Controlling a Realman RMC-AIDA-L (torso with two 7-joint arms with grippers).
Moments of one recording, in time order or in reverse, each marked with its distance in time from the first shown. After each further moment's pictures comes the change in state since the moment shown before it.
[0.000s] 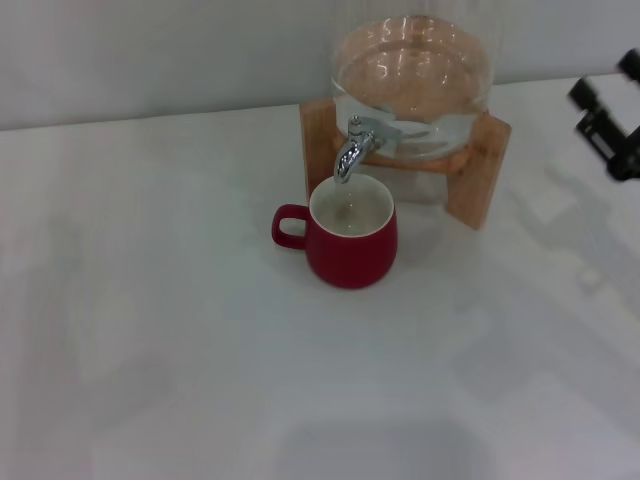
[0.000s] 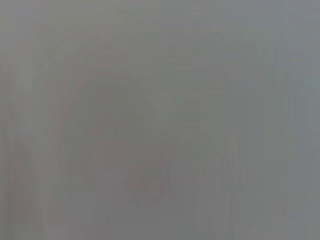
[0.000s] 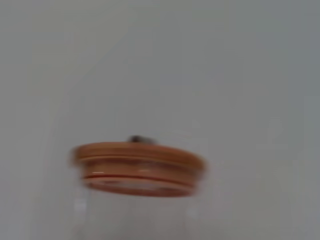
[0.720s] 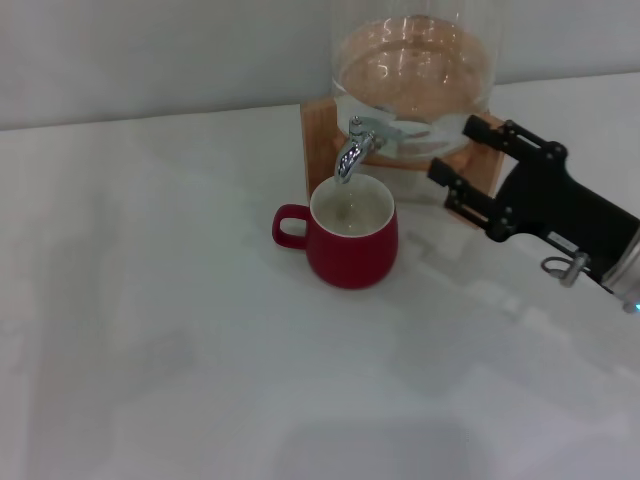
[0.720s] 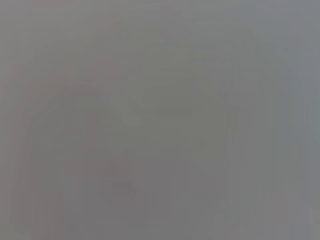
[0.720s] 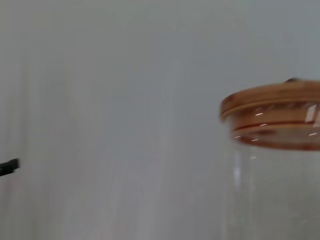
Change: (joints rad) left arm -0.074 -0.002 0.012 -0.041 0.022 0.020 -0.025; right arm 0.089 0.013 -0.221 -0.006 -0.112 -0.069 0.042
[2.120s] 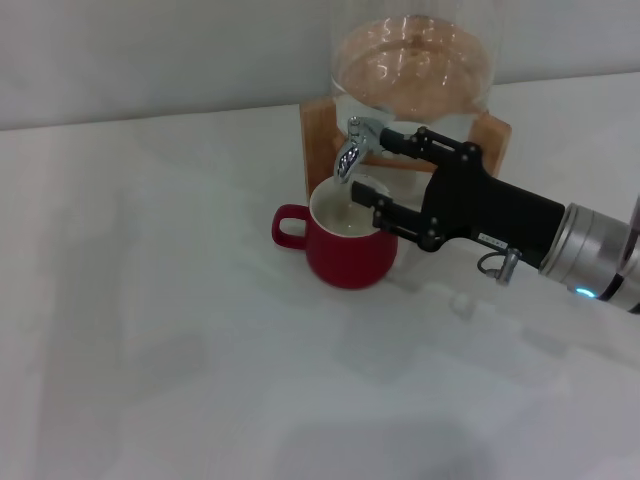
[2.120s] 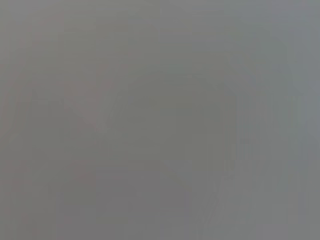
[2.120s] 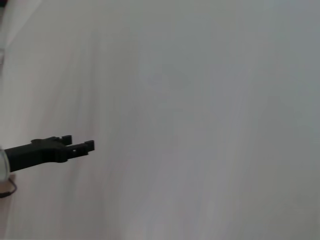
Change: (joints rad) left arm -0.001 -0.002 0.069 -0.011 0.011 -0.011 -0.020; right arm 0.098 0.004 -0.156 -0.036 0.000 -0.081 0.004
